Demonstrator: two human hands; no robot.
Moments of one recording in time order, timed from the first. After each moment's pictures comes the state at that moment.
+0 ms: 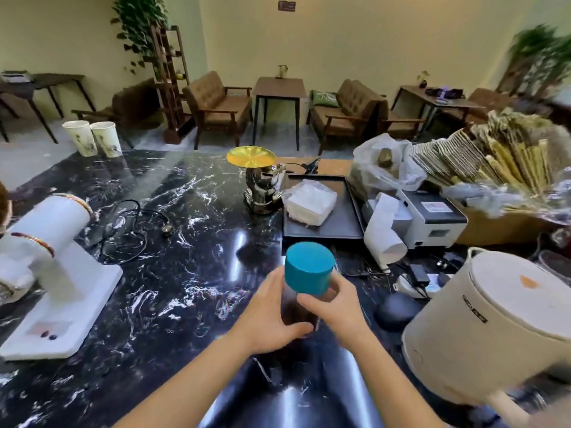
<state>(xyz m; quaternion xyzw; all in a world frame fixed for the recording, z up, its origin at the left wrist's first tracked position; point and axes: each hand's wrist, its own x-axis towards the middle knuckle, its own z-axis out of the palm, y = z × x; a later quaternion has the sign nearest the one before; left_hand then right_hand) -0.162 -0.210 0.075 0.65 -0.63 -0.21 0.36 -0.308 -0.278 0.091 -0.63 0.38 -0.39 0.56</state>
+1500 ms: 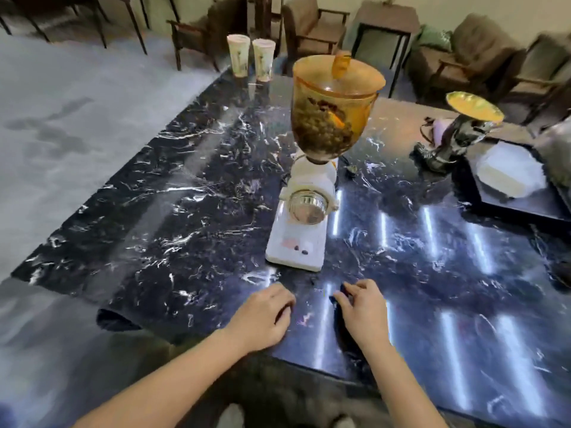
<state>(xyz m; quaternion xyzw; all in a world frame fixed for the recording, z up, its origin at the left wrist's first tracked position) 0.166 0.103 -0.004 0.69 -0.65 -0.13 0.31 -0.002 -0.031 0.003 -0.82 0.51 -0.12 0.23</state>
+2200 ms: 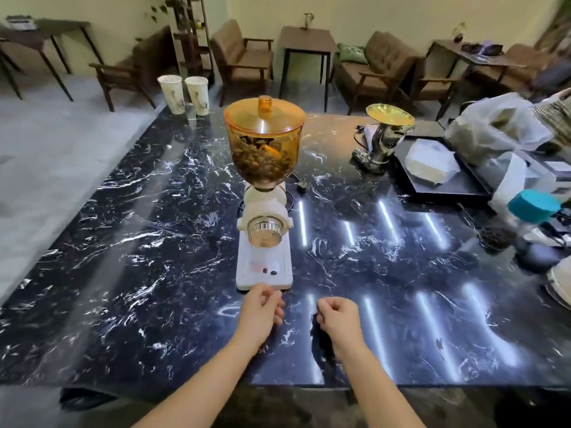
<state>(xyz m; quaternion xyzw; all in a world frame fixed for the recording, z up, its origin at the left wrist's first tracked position) 0.152 0.047 0.009 0.69 -0.28 -0.41 0.52 0.007 -0.010 0.025 -0.51 0.61 -0.27 0.55</state>
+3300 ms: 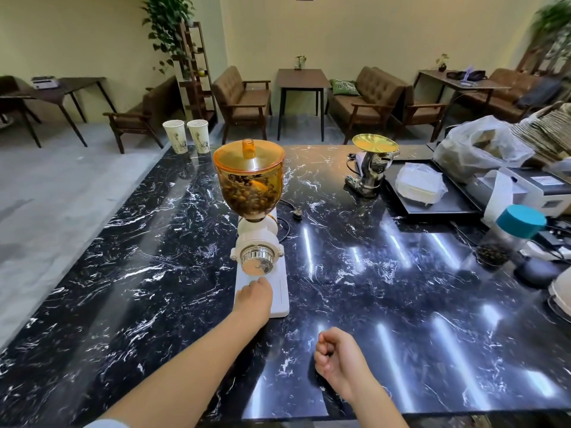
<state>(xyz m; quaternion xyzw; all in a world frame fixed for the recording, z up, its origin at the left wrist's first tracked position) 0.187 -0.023 0.031 0.81 -0.58 -0.06 -0.08 -0.012 -0.001 0.034 -0.20 0.47 -0.28 0.81</state>
